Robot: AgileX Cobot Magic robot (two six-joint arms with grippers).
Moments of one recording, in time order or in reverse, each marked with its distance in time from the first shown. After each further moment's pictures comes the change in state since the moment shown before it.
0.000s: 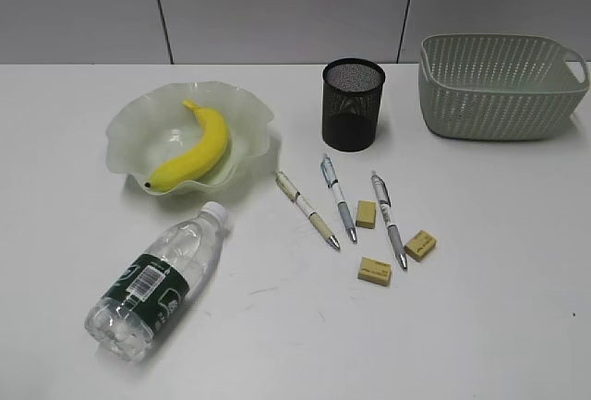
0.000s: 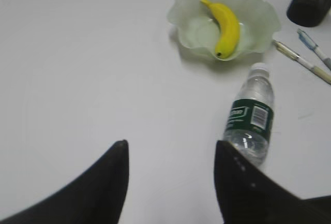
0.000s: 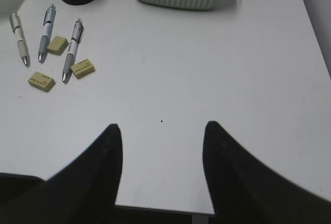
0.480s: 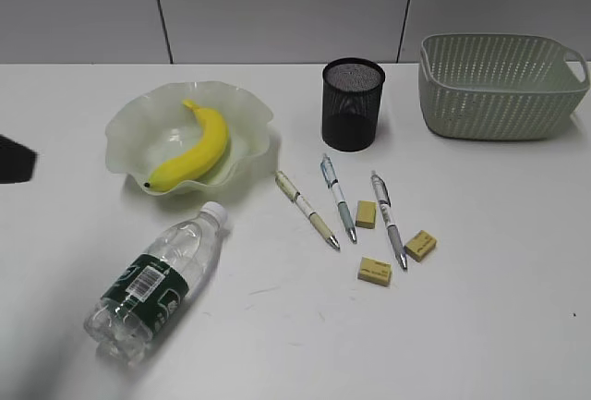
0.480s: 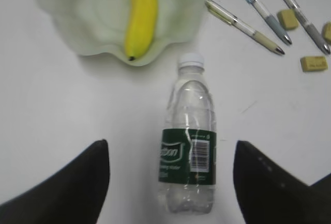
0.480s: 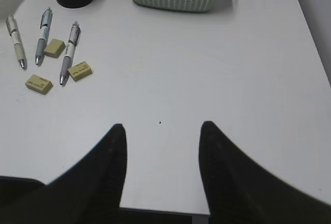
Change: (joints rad) left arm -0.131 0.894 -0.210 -0.258 -0.292 0.267; right arm 0.000 -0.017 0.000 -0.013 -0.001 0.014
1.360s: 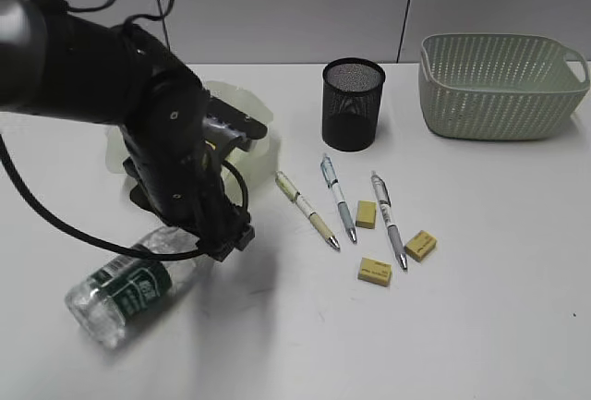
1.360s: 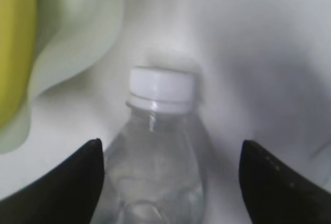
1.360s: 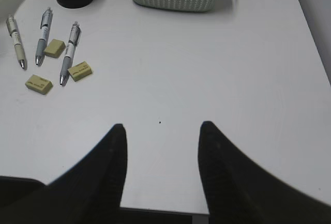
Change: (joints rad) left arm -0.467 0.875 -0.412 0.577 0.017 -0.549; right arm 0.001 0.000 0.000 0.000 0.000 0.002
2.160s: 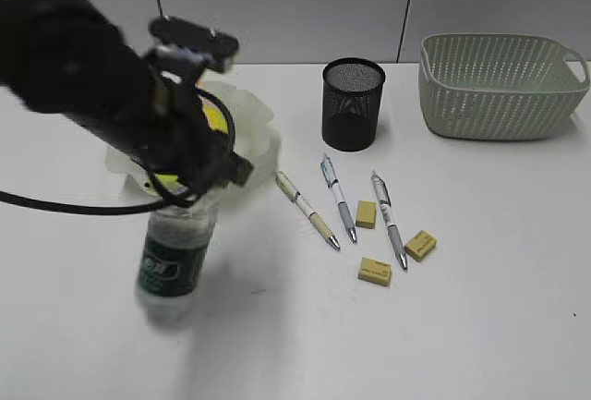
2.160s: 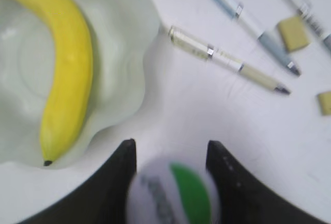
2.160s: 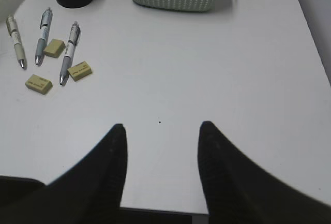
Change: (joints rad) left arm 0.008 -0.283 0.125 0.007 -0.220 -0.087; right arm 0.000 0.000 0.000 0.000 0.000 0.000
